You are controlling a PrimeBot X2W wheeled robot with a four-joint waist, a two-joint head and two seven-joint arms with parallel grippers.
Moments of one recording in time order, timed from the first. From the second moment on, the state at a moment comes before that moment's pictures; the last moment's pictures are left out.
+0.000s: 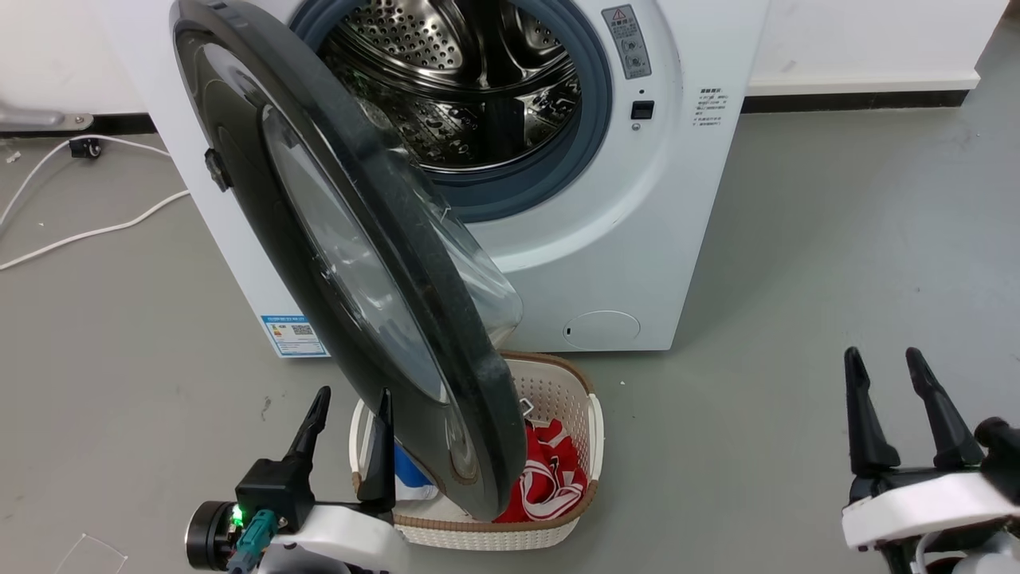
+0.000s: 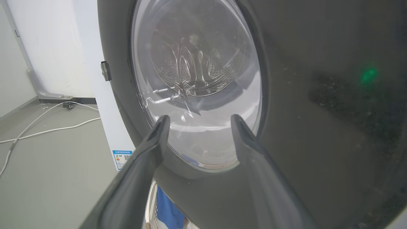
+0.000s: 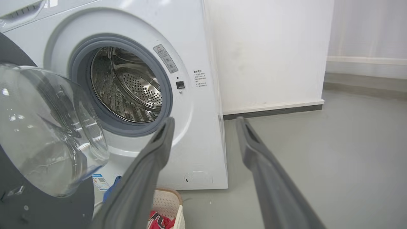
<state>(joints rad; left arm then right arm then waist) -0.04 0.05 -0.12 0.20 -0.17 -0.02 -0.26 -0.03 -0.16 -0.02 0.12 0.37 0.13 -0.21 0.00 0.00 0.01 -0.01</state>
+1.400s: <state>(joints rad) -0.03 0.05 -0.15 0.20 -0.11 -0.01 -0.26 0.05 -0.05 -0.05 0.13 0.08 0.13 -0.25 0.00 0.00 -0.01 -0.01</state>
